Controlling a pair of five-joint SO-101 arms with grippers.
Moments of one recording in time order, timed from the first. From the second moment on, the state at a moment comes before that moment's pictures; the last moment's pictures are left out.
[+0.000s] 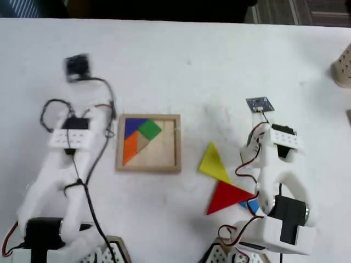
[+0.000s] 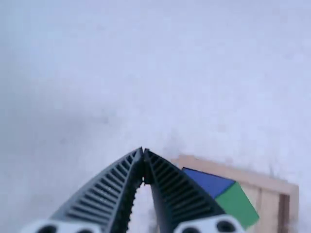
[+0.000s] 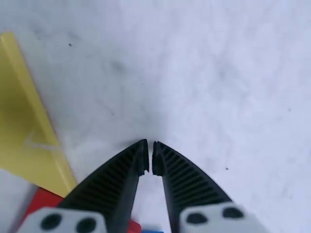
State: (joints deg) left arm -5.5 -15.5 42.8 31.6 16.3; right arm 12.2 -3.3 40.8 54.9 27.1
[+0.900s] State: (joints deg) left arm -9.3 -6.6 41.4 22.7 18.2; right arm 15.3 -24.1 37.6 82.0 27.1
